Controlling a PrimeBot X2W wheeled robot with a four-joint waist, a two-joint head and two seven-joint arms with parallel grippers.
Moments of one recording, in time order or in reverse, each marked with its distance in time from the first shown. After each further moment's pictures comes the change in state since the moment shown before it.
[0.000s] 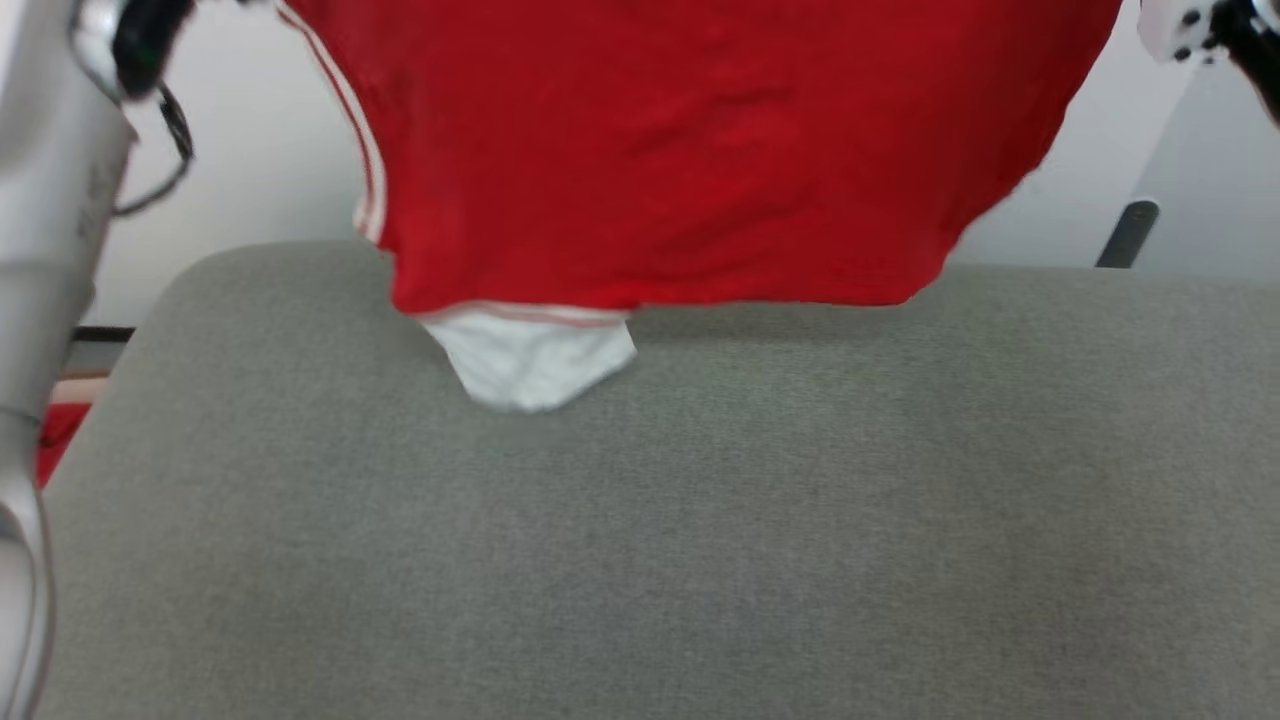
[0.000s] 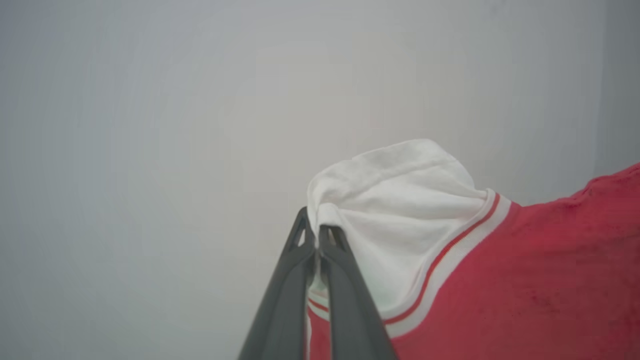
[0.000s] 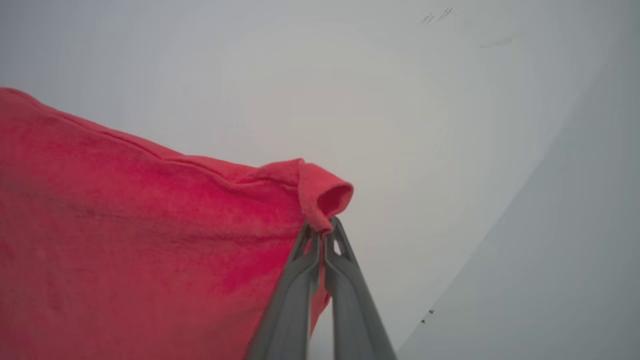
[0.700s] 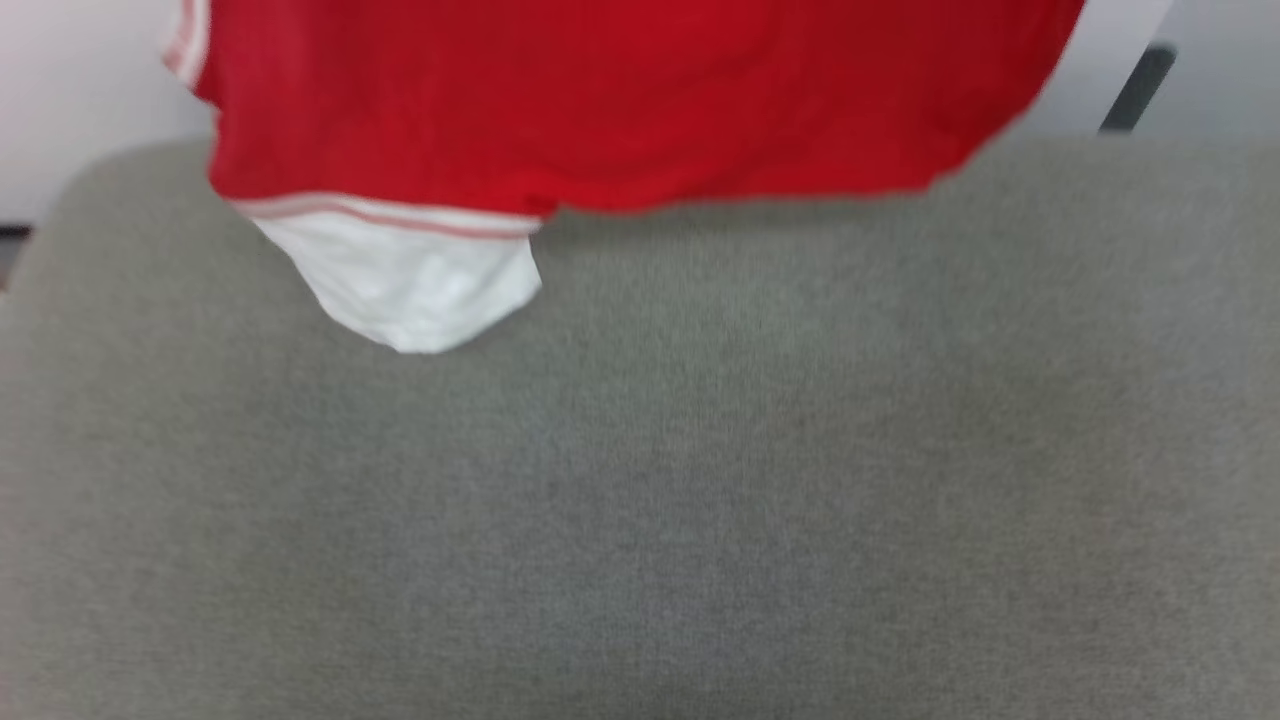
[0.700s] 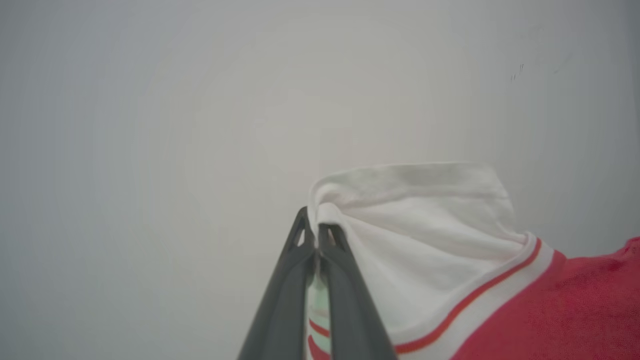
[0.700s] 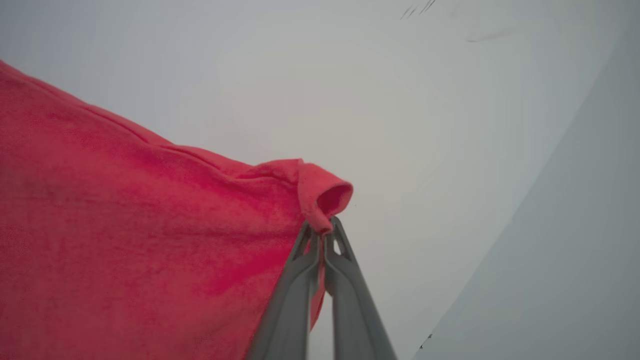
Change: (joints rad) left arm -0.342 -0.039 -0.003 0.189 0.058 -0.006 -0.174; right arm -0.229 0.056 -0.044 0.103 -0.051 0.000 -0.068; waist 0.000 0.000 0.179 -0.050
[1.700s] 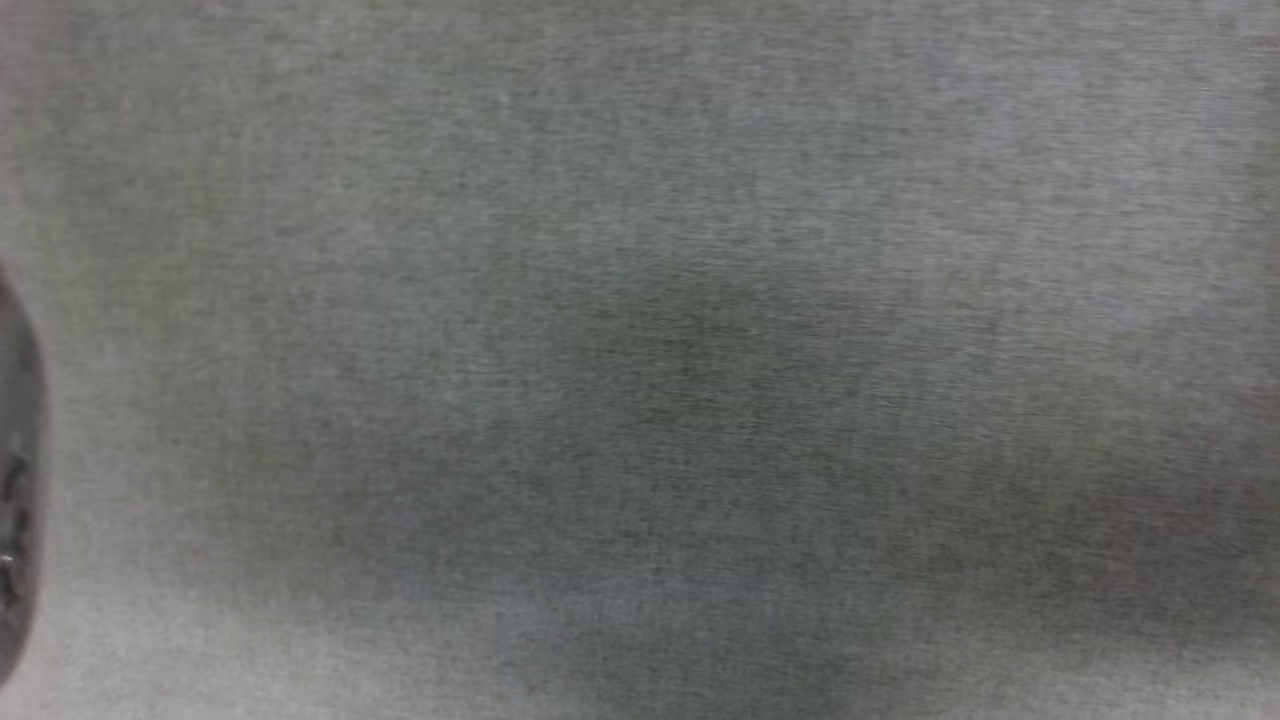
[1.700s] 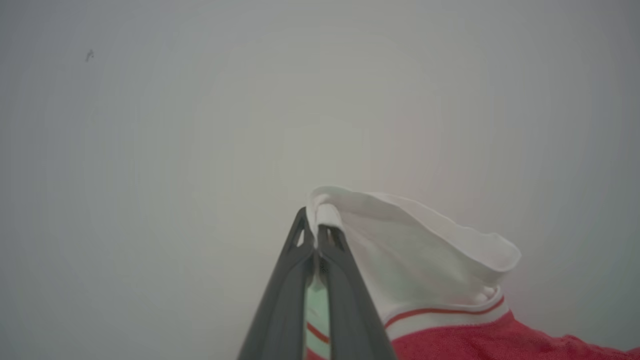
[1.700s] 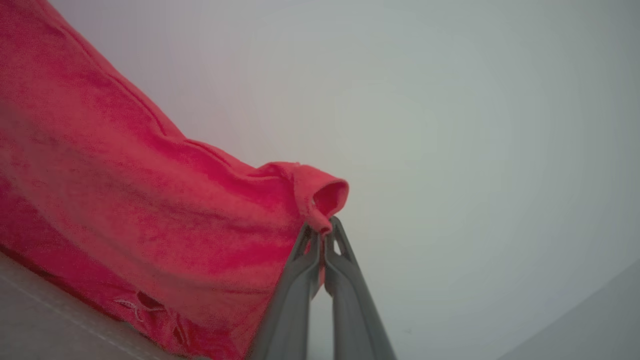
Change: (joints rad) left arm 0.007 -0.139 0.433 -0.342 0.165 0.141 -0.212; right arm 0.021 0.021 -0.670 -0.296 -0.842 0.000 -0.254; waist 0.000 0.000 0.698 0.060
